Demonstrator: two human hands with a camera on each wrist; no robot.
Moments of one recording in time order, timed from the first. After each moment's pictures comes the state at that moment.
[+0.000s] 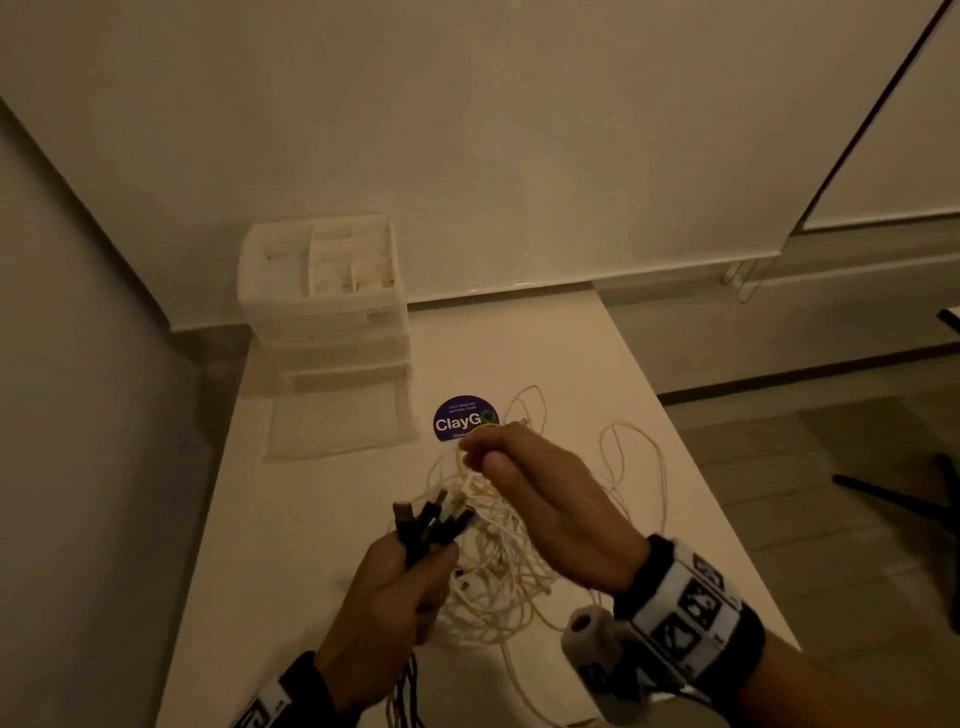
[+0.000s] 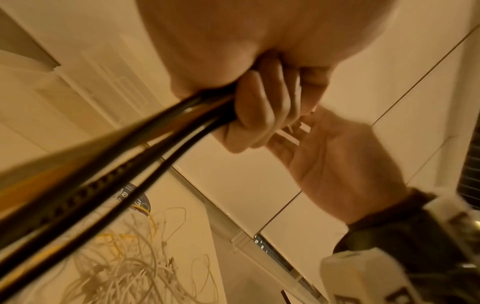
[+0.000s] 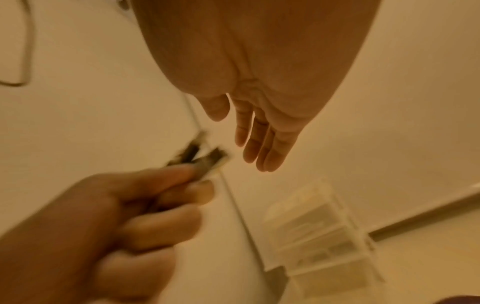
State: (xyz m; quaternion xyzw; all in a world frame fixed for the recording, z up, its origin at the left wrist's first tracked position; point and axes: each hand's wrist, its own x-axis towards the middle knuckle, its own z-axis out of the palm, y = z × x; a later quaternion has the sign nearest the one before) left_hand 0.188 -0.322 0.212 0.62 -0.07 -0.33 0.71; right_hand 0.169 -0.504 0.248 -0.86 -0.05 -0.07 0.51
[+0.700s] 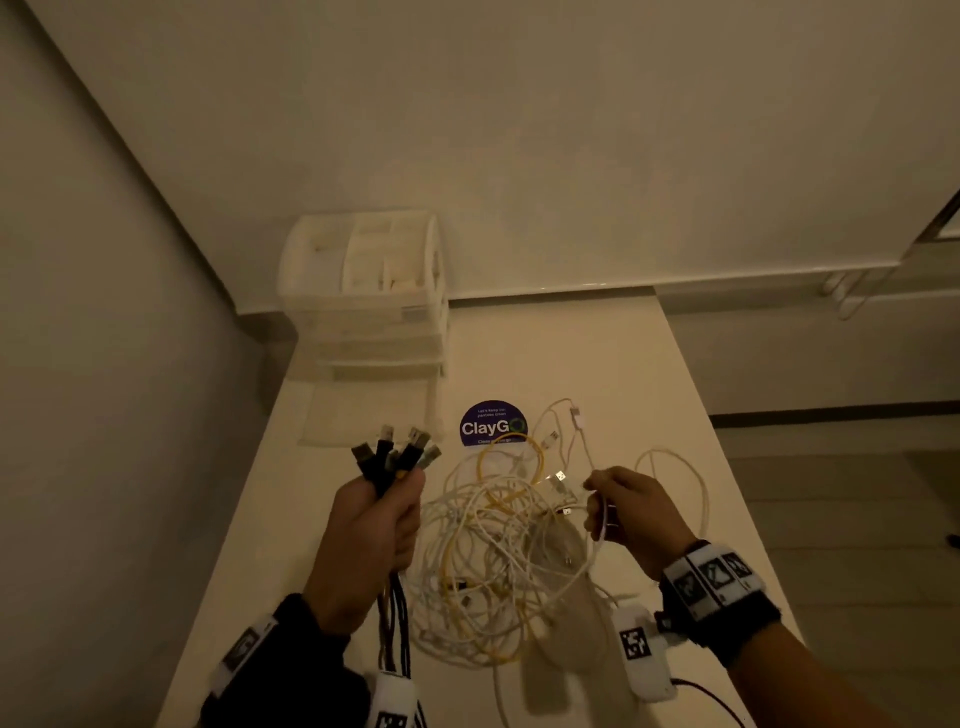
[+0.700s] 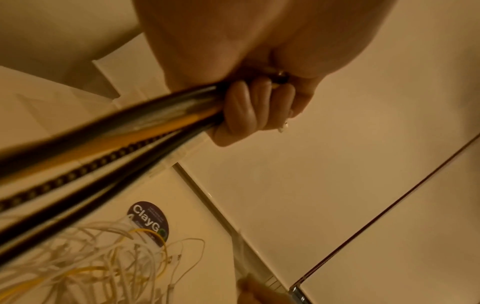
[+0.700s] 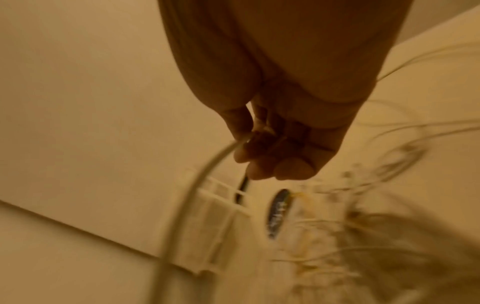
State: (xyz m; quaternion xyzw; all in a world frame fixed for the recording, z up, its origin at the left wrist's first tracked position) left_hand 0.229 -0.363 0.216 0.67 0.02 -0.18 0.72; right_hand 0.214 -0.630 0.118 -0.63 0.30 0.07 0.71
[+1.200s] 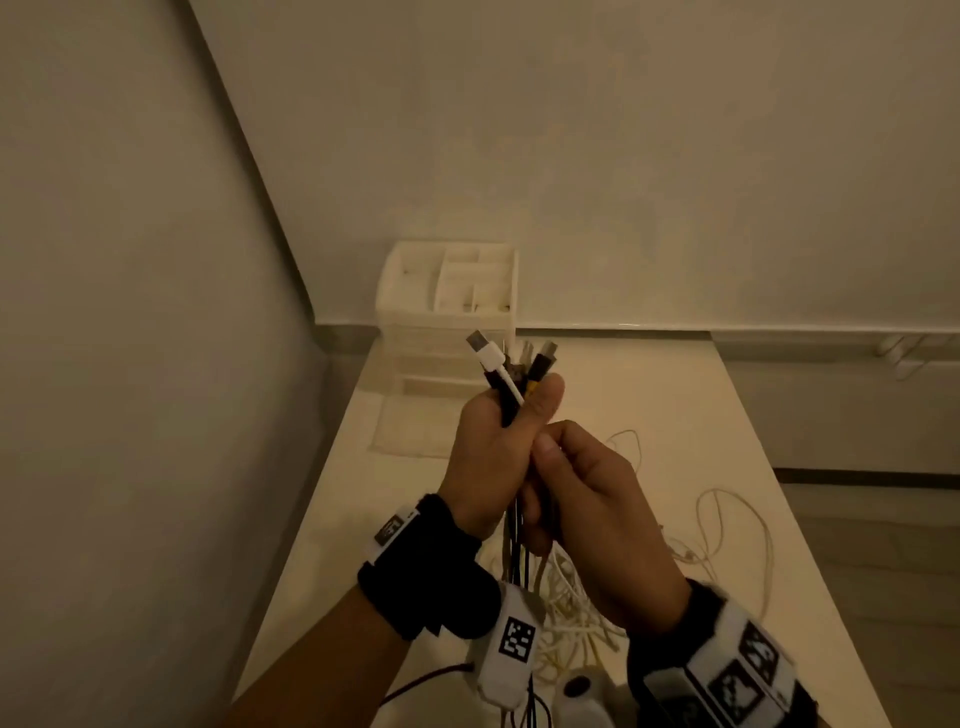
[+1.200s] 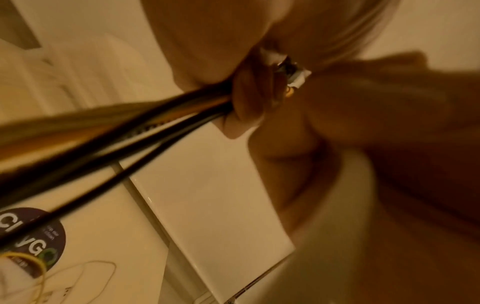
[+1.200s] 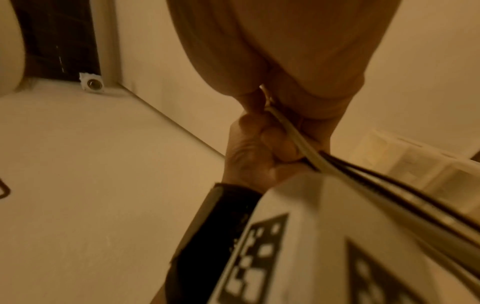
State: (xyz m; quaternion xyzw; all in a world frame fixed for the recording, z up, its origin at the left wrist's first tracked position) left_hand 0.255 -0.365 0.277 0.64 -0.14 -0.06 0.75; right_hand 0.191 -0.456 0.280 -0.66 -0.02 -0.03 0.75
